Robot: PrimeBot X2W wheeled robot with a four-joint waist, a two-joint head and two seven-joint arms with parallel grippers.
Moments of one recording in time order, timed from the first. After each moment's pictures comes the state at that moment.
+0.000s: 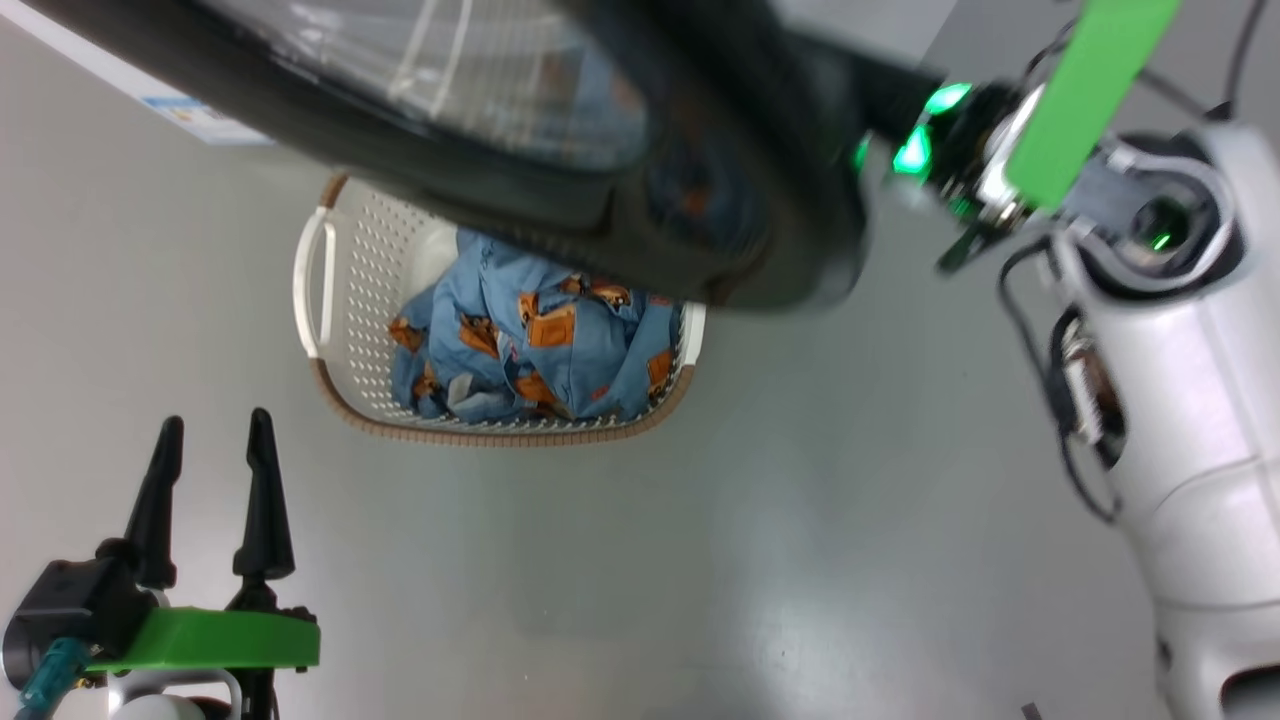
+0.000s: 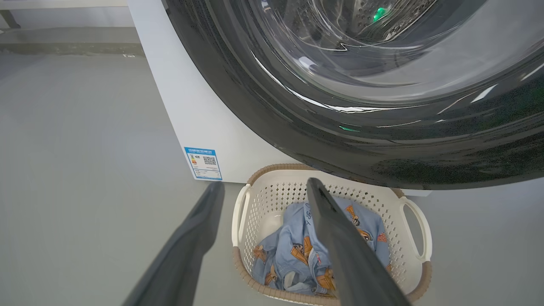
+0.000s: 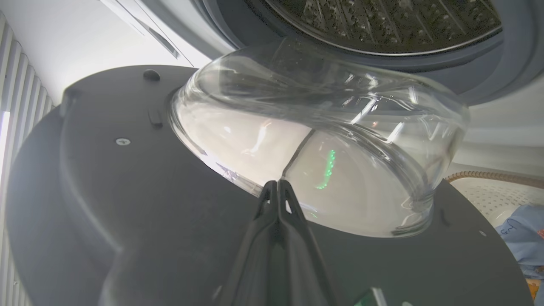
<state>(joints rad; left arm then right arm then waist) -0.17 0.06 0.05 0.14 -0.24 -0.13 -0.25 -0.98 -0.19 0.27 0.22 1.60 0.13 0.77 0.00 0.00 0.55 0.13</state>
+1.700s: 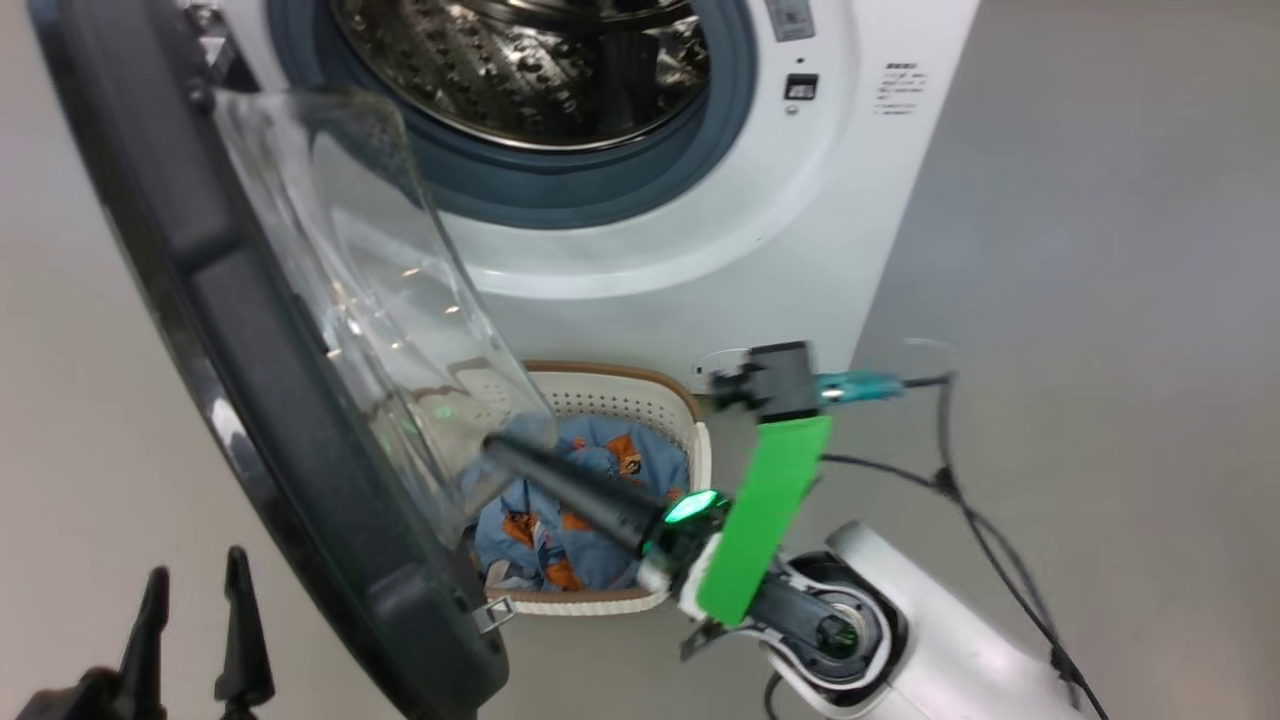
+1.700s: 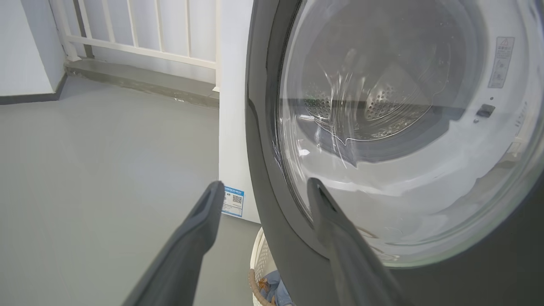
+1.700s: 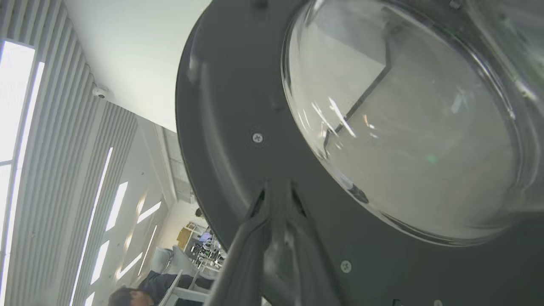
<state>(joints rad) -0.01 0.03 0.13 0.20 -0.32 -0.13 -0.25 -0.55 -0.09 0.74 0.11 1.55 0.13 0.26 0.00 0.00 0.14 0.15</state>
